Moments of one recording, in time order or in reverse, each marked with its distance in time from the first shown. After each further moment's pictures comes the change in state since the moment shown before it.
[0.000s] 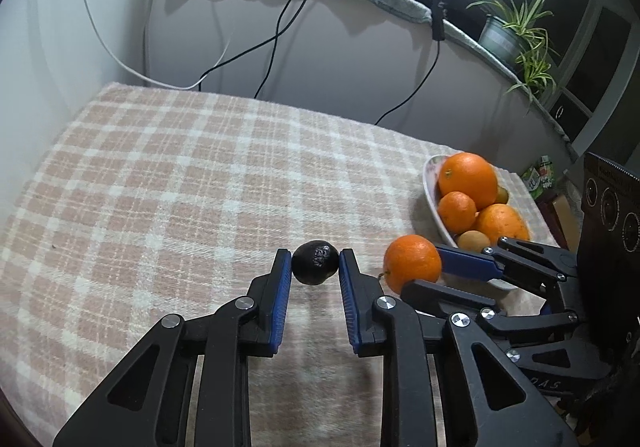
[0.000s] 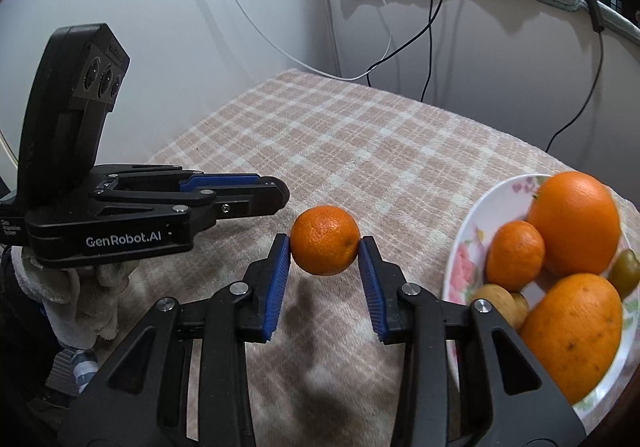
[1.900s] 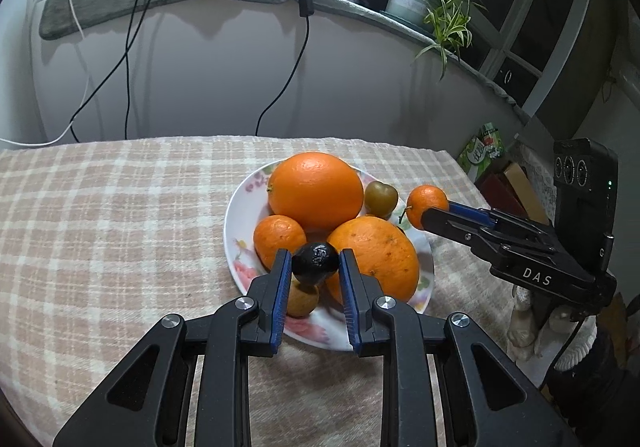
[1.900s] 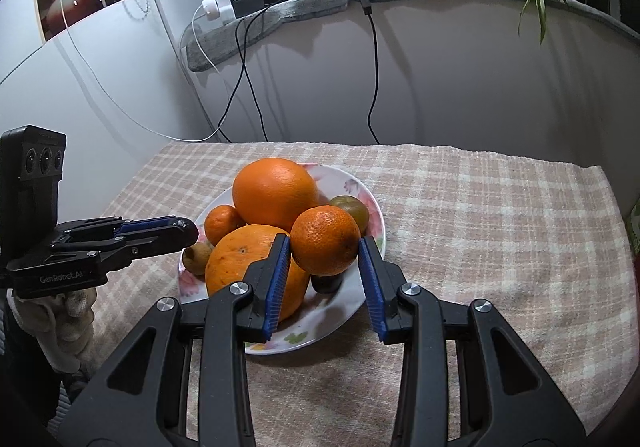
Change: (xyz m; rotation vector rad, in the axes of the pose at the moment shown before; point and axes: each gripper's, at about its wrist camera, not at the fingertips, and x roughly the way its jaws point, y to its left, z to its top) left arm 0.040 -0.136 0.016 0.159 0.017 -0.148; right arm -0.123 -0.159 -0.050 0.281 -0.143 -0.199
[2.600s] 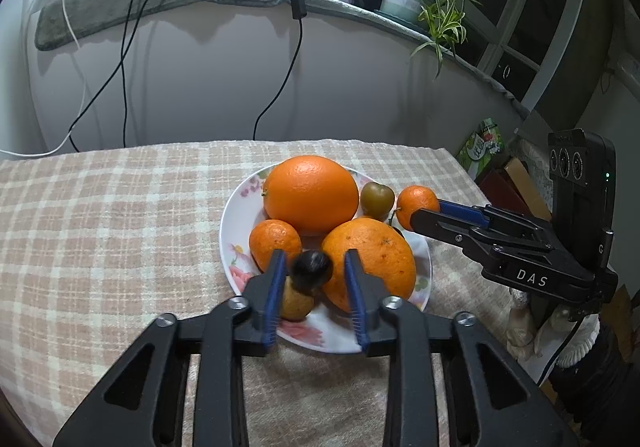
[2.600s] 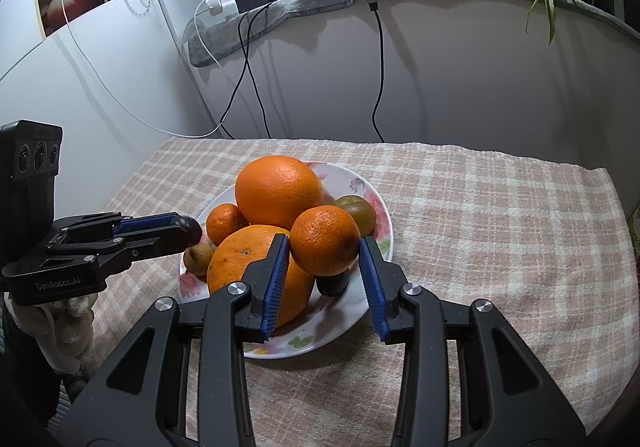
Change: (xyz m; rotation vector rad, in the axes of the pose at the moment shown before) left arm 0.000 -0.005 0.001 0.027 -0.006 0.009; right arm 0.006 0.008 0.000 -0.010 0.011 -0.001
